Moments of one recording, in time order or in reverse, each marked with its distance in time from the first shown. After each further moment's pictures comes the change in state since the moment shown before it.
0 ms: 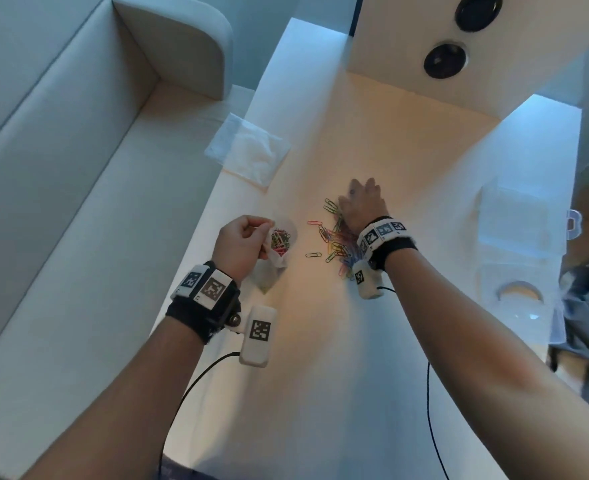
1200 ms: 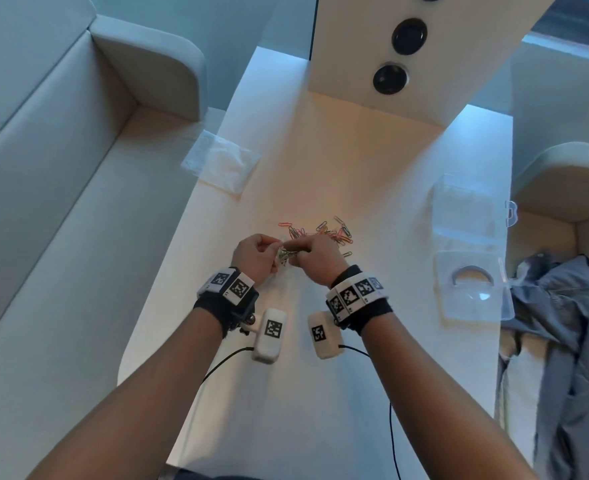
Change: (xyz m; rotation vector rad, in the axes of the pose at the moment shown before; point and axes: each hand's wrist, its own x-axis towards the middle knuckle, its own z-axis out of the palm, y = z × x) left_hand -0.019 -0.014 0.060 0.179 -0.075 0.005; right_hand -0.142 -0.030 -0.013 0.610 -0.171 -0.108
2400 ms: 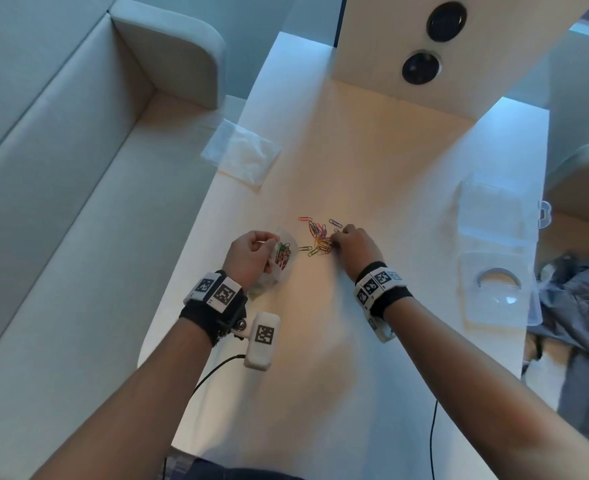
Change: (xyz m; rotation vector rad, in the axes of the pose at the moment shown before) left_hand -0.010 -0.014 -0.043 -0.141 -0.021 -0.025; right_hand 0.043 0.068 -0.002 -0.777 0.168 -0.167
